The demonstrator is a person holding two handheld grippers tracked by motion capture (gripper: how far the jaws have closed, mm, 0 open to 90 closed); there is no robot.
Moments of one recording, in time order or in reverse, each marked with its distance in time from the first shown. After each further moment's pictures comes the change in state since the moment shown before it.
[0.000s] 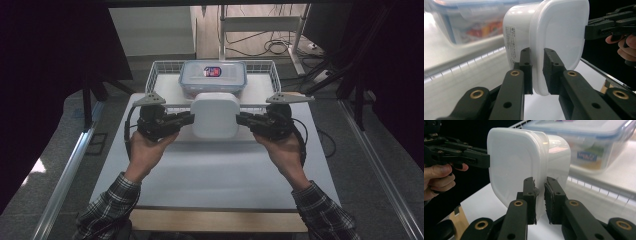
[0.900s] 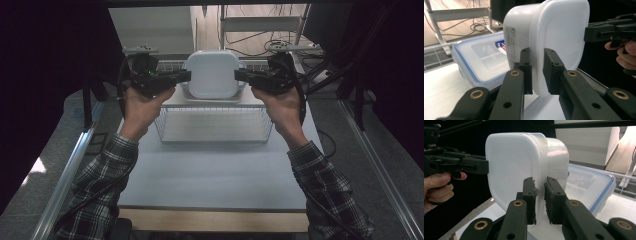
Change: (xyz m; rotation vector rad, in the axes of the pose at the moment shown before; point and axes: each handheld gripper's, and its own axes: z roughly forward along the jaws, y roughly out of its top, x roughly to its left) left arm 0.027 0.093 -0.006 -0.051 0.022 -0.020; right arm -0.014 0.097 0.008 -0.078 -0.023 0.012
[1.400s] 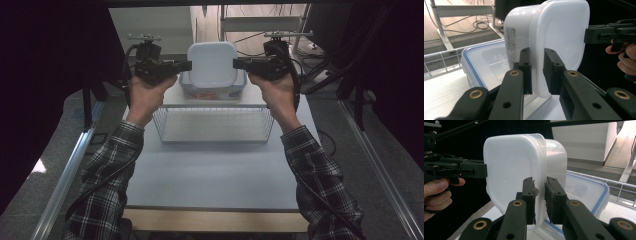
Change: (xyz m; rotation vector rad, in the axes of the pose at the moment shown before) left arm 0.023 0.014 0.020 -0.001 0.013 -0.050; right arm -0.024 0.019 0.026 0.016 -0.017 0.056
